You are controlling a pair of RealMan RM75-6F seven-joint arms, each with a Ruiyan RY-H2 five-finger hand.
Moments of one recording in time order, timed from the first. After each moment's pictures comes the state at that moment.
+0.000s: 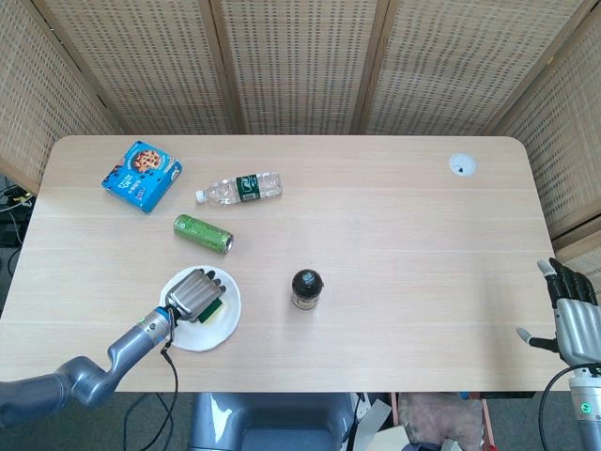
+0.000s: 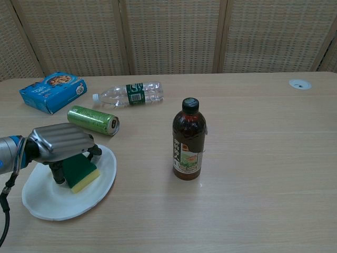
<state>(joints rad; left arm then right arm) -0.74 -1.60 0.04 -1.18 1.41 0.79 0.38 0.11 -1.09 0.12 -1.63 -1.31 1.36 -0.04</state>
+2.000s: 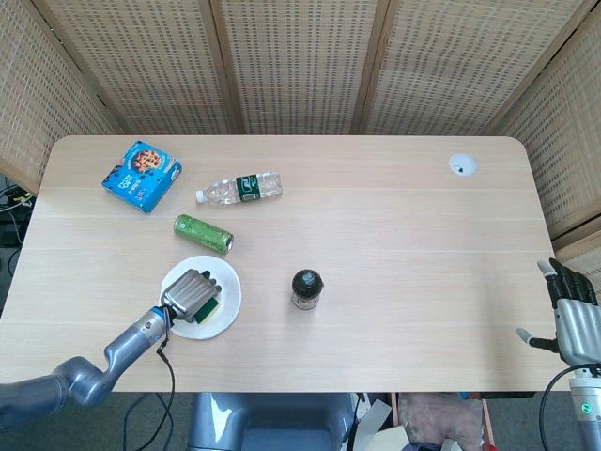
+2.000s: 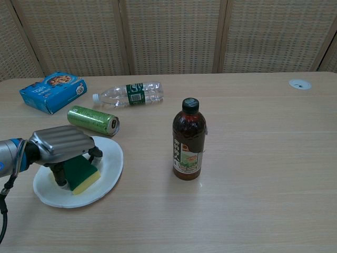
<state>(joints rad) -0.73 -1.63 0.05 -1.17 1.44 0.79 0.30 0.11 -1.08 0.11 -1.64 -1.31 1.36 -0.04</state>
